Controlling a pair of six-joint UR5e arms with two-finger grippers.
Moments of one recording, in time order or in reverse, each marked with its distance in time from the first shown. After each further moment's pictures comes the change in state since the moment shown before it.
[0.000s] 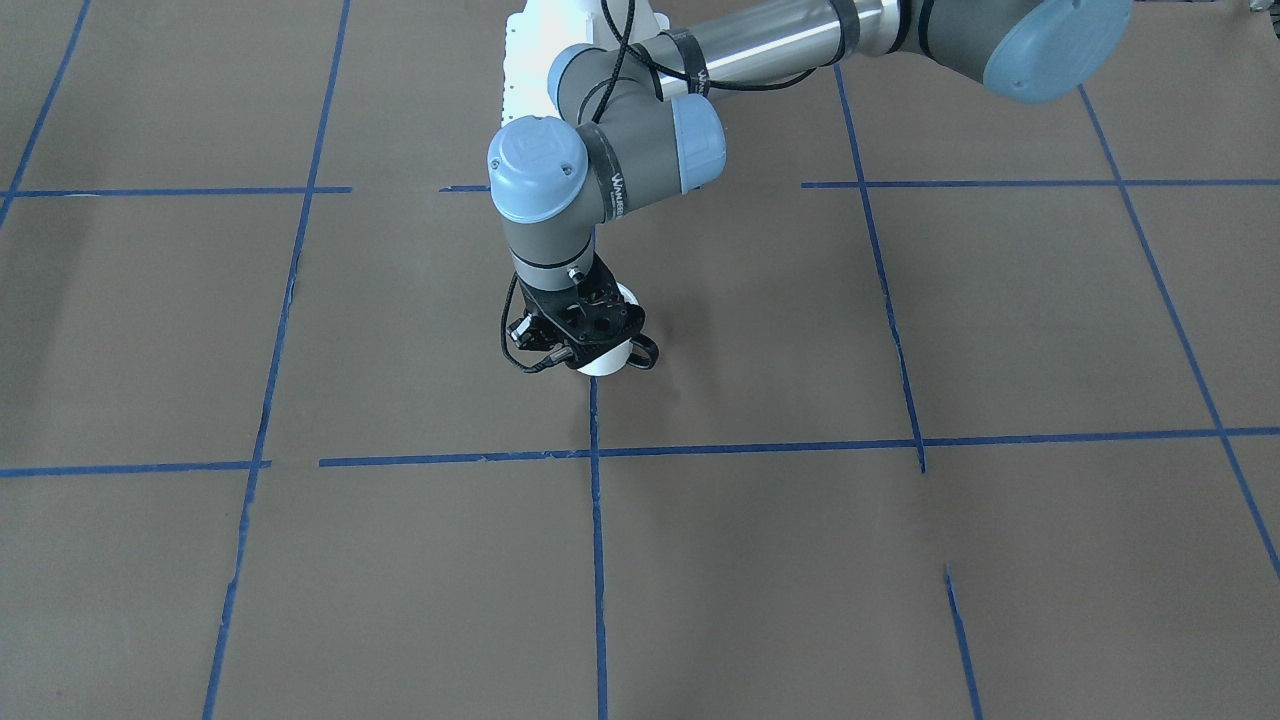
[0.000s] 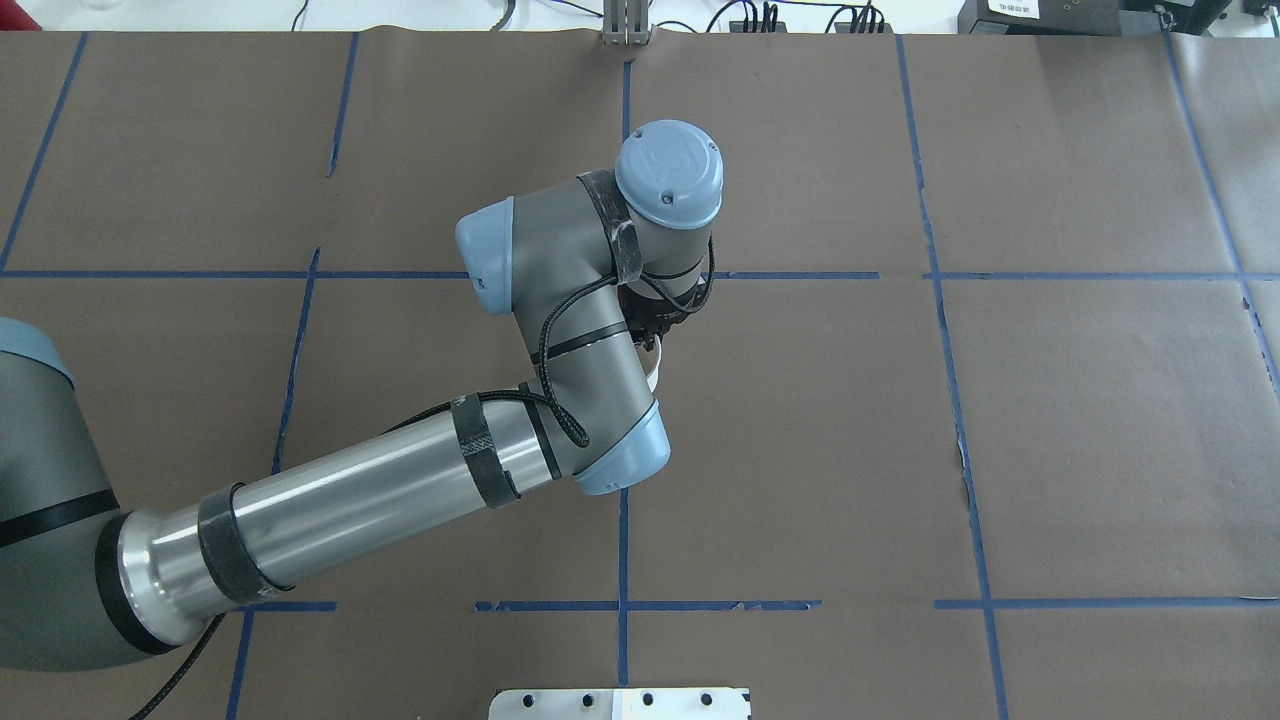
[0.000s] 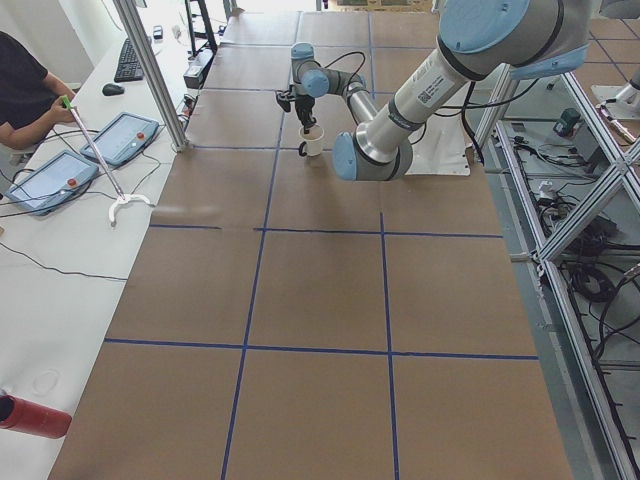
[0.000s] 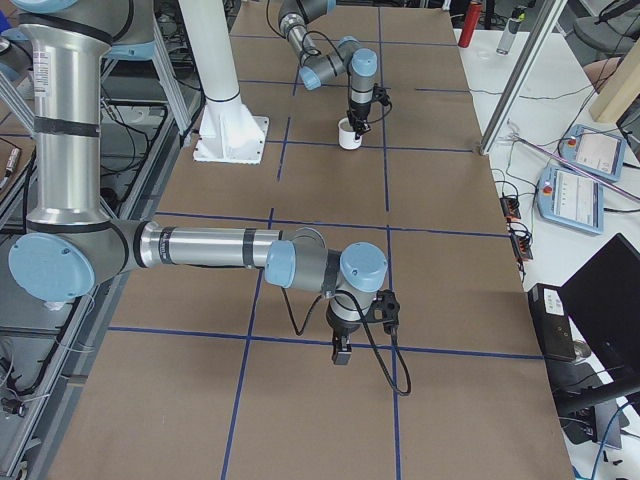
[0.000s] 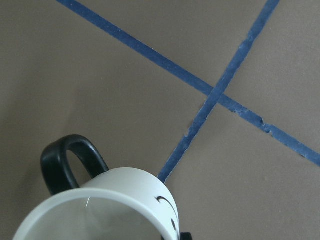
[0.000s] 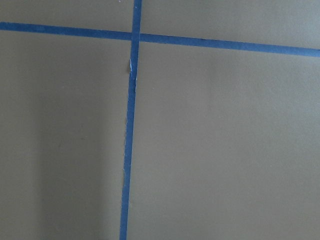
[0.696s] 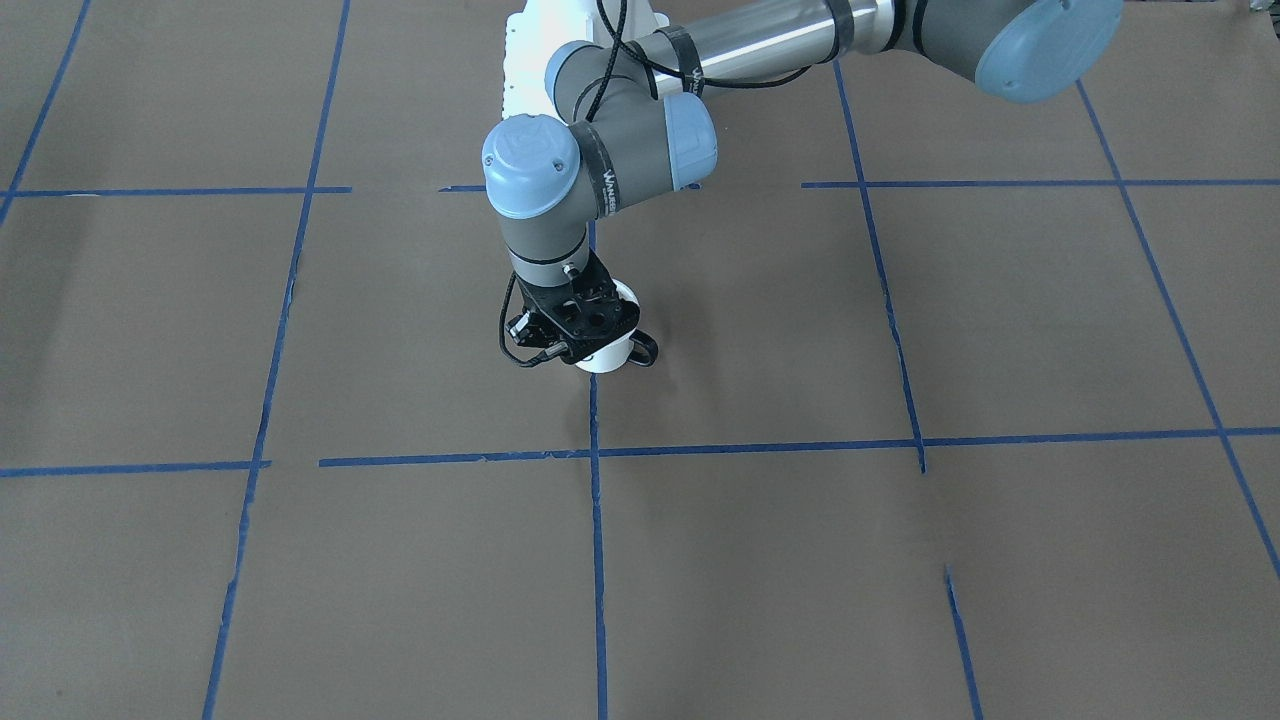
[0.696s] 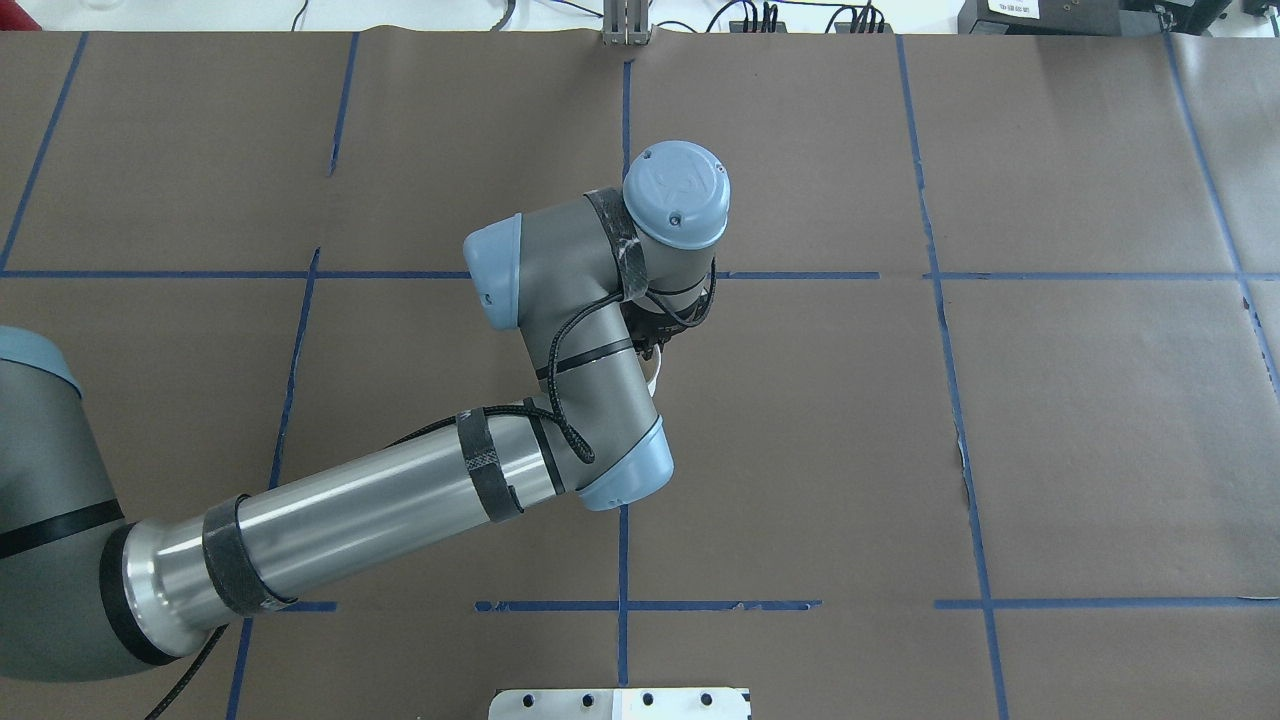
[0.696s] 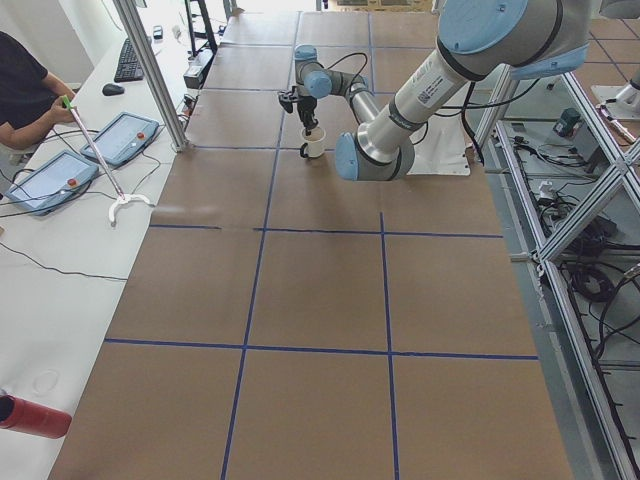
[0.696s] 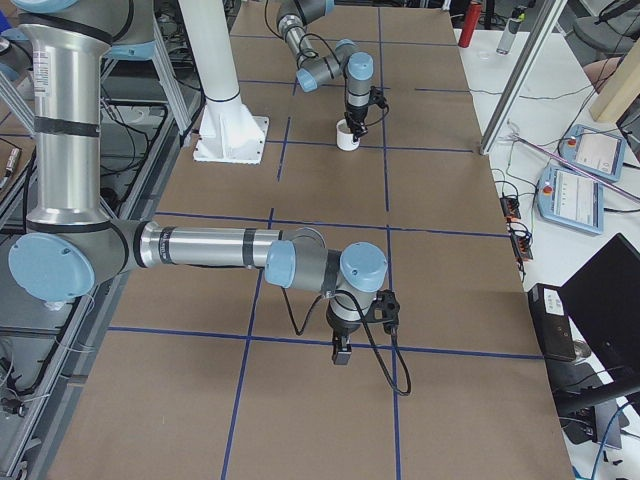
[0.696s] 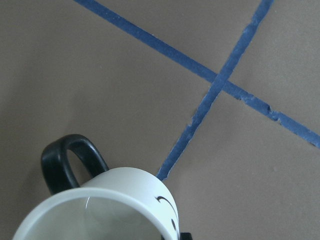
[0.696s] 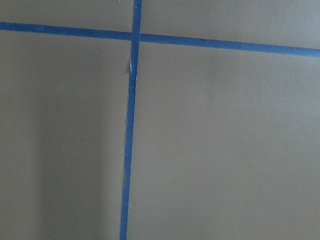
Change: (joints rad) left arm 0.016 0.004 -0.001 0.003 0.030 0.012; right arm 0.000 0.000 0.000 0.000 0.000 0.000
